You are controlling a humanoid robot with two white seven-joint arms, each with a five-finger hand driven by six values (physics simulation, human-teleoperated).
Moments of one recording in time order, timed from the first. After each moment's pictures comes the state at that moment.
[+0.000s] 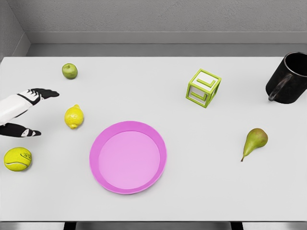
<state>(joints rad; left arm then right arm) -0.01 0.86 -0.02 -1.56 -0.17 -0.61 -0.39 0.02 0.00 -0.27 0.07 0.32 -0.13 -0.20</state>
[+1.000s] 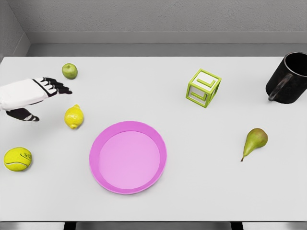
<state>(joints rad) -0.37 0.96 -0.32 -1.52 -0.40 -0.61 -0.48 0.02 0.00 -0.27 0.07 0.32 -0.13 -0.20</state>
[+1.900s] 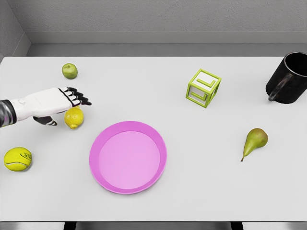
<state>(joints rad) -0.42 0.81 -0.40 -1.49 -0.65 -0.61 -0.49 0.02 0.00 -0.27 0.07 0.32 -0.13 -0.20</state>
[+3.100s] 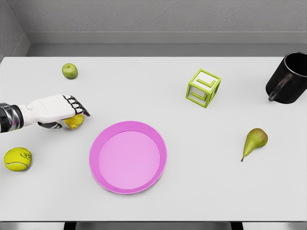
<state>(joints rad) -0.42 0.79 -0.44 -1.47 -0.74 -0.61 -0.48 0.02 0.00 -0.27 0.07 0.32 -0.13 -0.20</state>
